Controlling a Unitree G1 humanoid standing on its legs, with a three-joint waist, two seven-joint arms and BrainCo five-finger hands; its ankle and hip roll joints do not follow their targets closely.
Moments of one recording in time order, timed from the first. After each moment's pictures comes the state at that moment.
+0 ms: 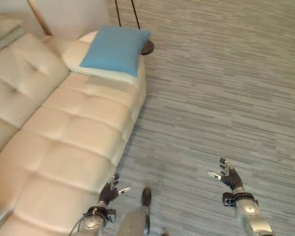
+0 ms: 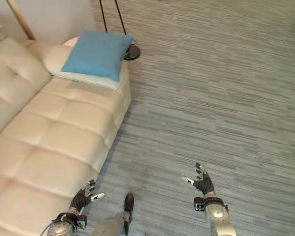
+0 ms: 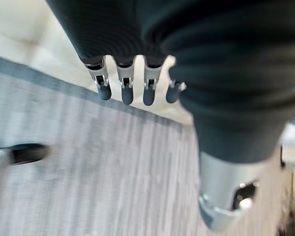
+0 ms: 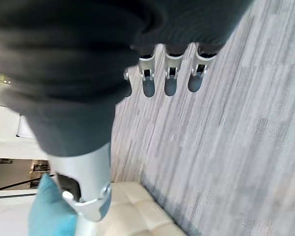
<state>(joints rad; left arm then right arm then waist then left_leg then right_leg) 0.13 0.33 -0.21 0.56 -0.28 -0.21 0.04 0.12 -0.35 0.14 0.37 0.28 -0.19 -0.11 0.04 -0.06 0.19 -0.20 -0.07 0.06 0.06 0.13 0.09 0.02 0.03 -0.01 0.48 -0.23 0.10</state>
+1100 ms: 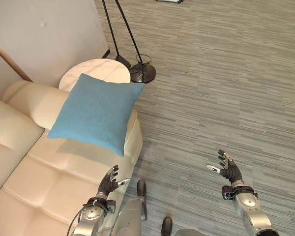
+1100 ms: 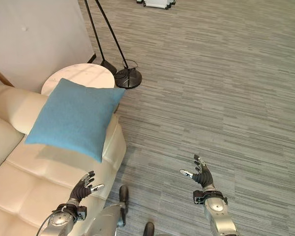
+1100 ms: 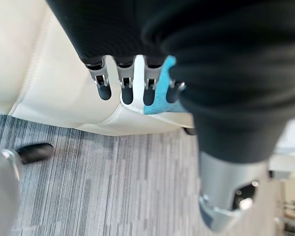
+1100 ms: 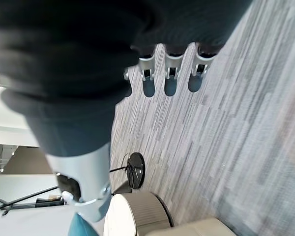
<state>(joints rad) 0.12 0.31 -0.19 0.61 -0.26 -0.21 0.05 0.04 -0.38 0.15 0.42 0.26 -0.19 -0.11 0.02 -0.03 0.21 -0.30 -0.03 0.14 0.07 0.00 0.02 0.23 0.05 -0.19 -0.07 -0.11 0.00</state>
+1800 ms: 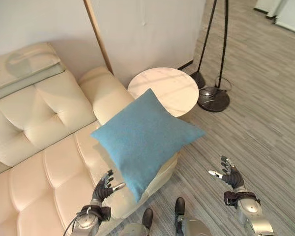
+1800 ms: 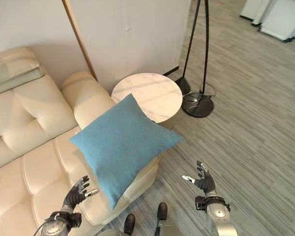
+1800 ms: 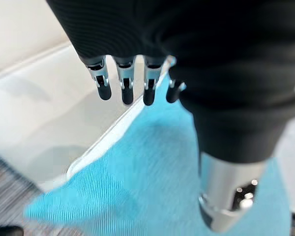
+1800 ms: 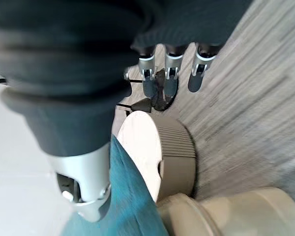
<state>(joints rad) 0.20 0.34 -0.20 0.52 -0.31 -0.23 0.04 0.08 -0.36 0.08 0.44 0.24 -0.19 -0.11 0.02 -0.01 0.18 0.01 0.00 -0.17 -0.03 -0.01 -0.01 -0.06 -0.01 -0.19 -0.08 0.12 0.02</state>
